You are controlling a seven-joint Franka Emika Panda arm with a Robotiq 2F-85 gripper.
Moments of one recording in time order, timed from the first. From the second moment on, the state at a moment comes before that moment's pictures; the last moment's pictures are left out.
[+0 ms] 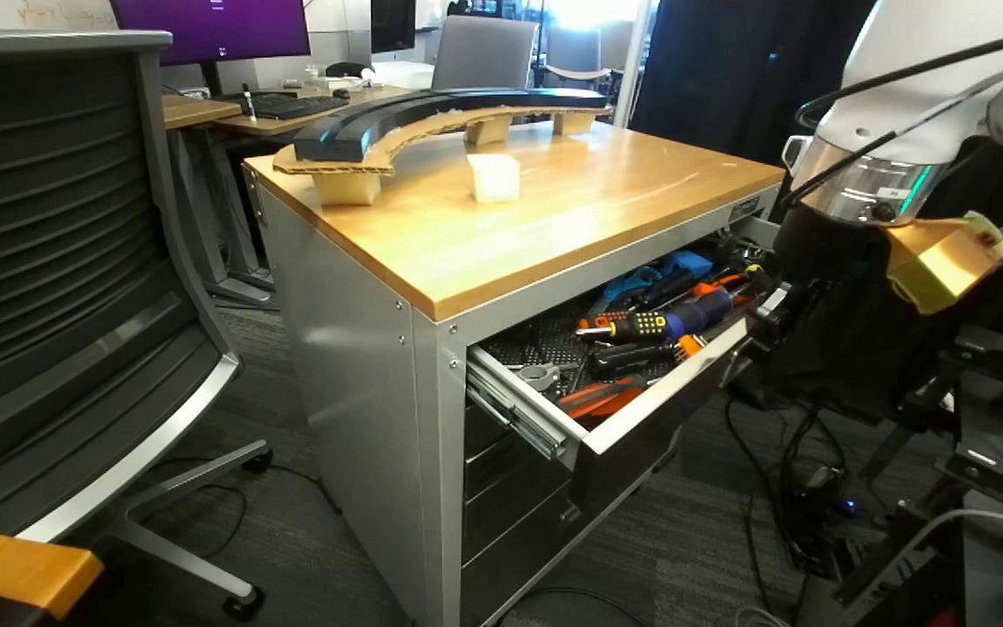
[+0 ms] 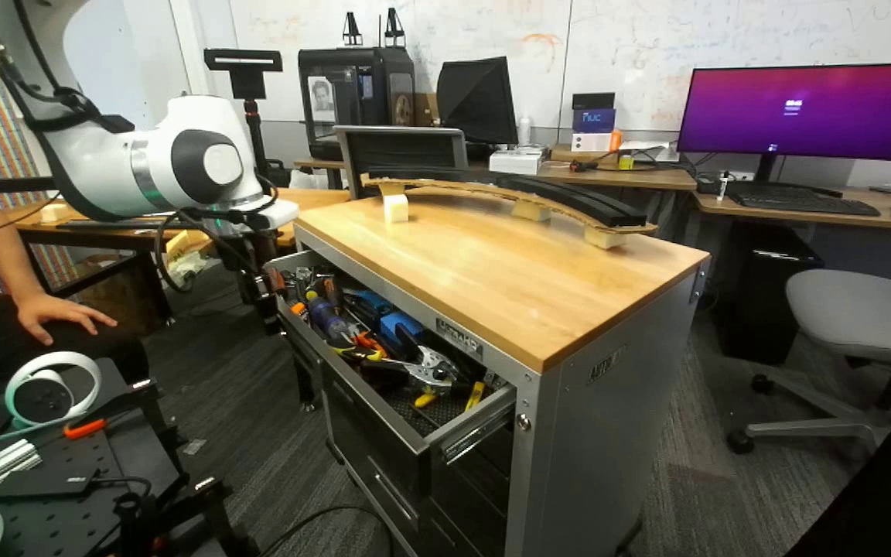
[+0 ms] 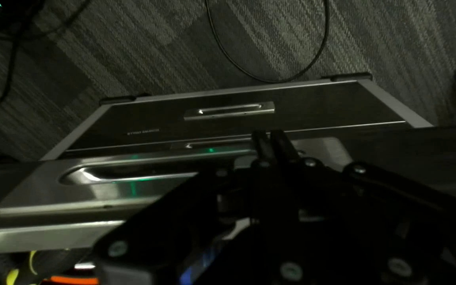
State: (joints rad) arm 0.31 0.17 -0.01 -2.67 -0.47 2.86 0.95
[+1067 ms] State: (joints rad) arm 0.75 0.36 -0.61 -2.38 -1.44 3.04 2.10
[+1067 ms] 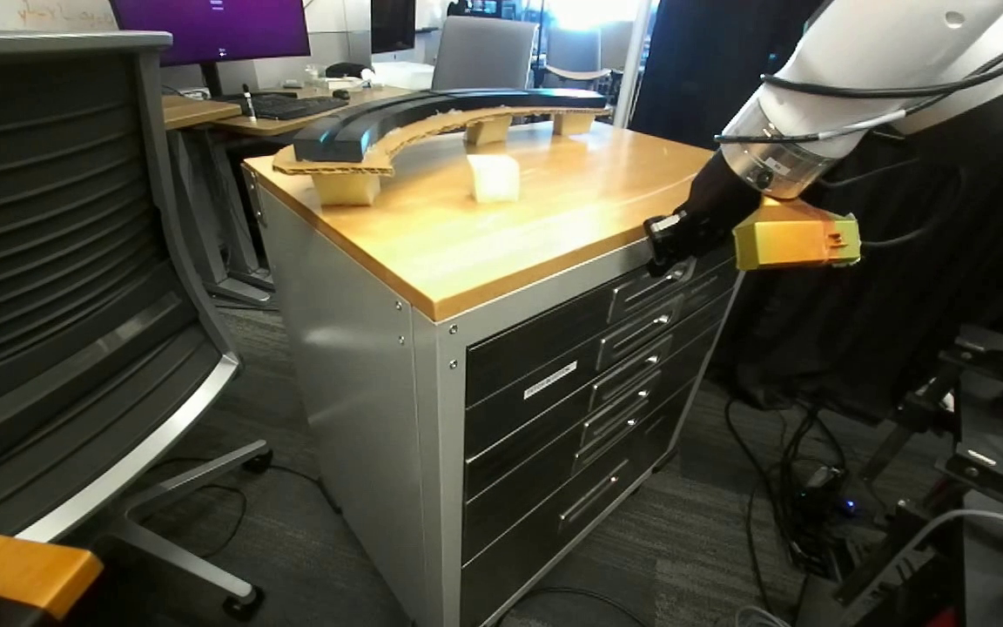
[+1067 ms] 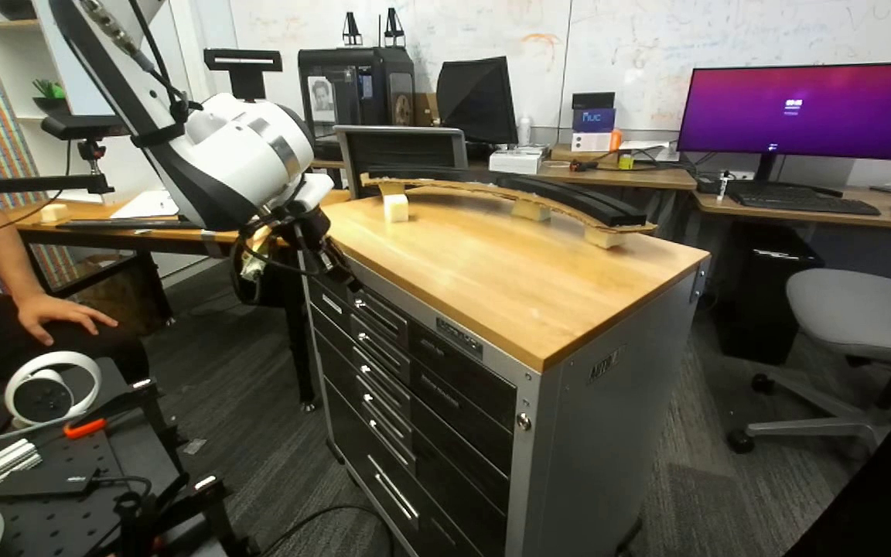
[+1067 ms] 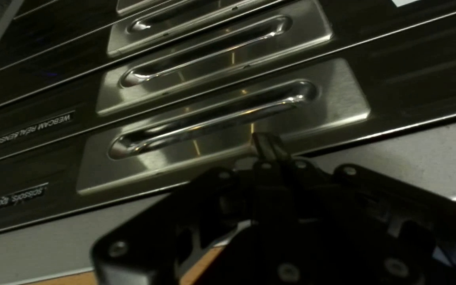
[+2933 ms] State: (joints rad) arm 0.55 -0.21 -0.21 -2.57 -1.04 2.67 1.25
